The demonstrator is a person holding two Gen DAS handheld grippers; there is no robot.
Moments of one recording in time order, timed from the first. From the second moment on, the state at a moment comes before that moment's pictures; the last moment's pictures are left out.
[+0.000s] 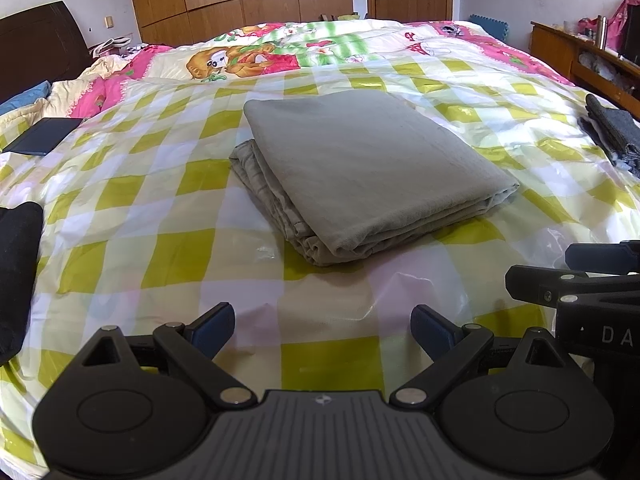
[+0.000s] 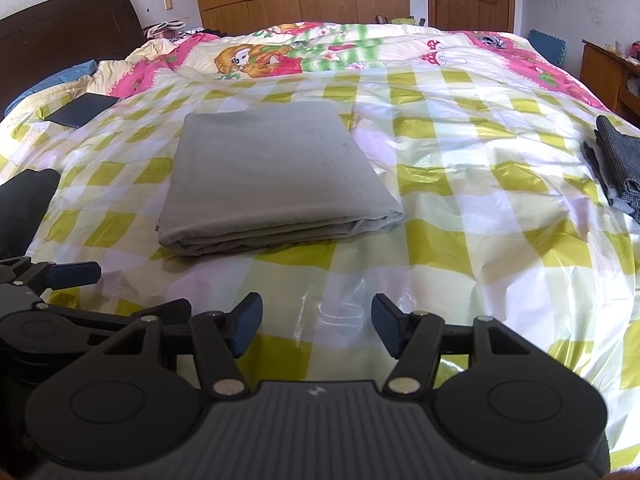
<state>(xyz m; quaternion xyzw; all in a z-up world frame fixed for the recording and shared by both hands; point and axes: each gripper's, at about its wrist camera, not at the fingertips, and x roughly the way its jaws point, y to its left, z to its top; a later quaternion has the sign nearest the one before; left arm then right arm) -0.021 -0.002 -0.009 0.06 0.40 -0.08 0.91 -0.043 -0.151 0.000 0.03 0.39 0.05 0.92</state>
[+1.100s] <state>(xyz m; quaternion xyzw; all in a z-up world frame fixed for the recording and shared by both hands) -0.027 -0.007 -0.008 0.09 0.39 -0.09 0.91 -0.044 -0.151 0.002 0.03 0.39 0.04 0.92</state>
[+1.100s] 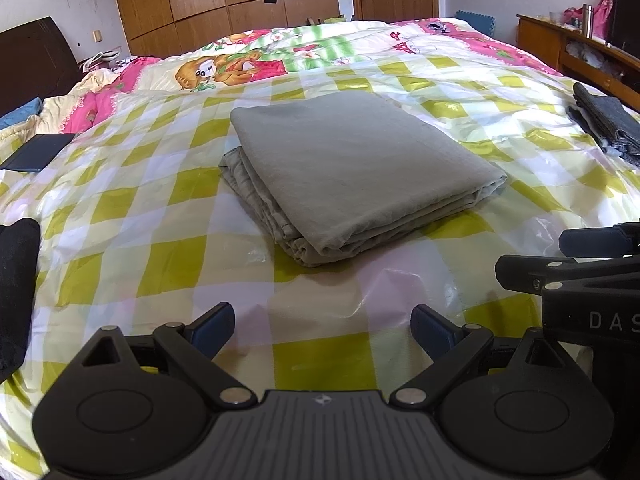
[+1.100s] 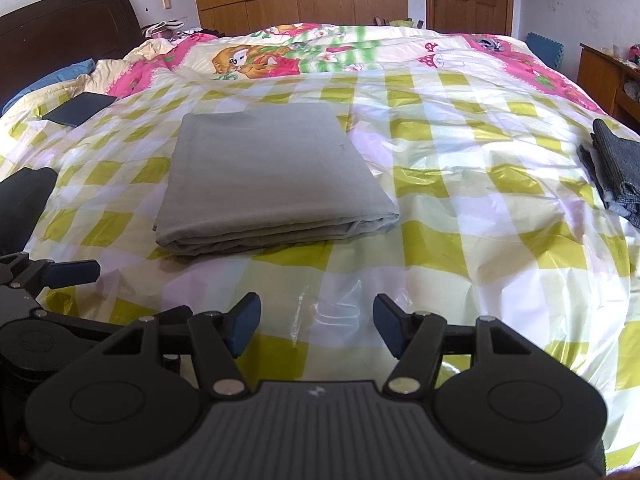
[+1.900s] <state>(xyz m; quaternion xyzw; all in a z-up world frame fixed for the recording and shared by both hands) -0.022 0.003 -0.011 0.08 0.40 -0.06 0.91 -0.044 -0.149 0.000 0.02 0.39 0.03 0.92</state>
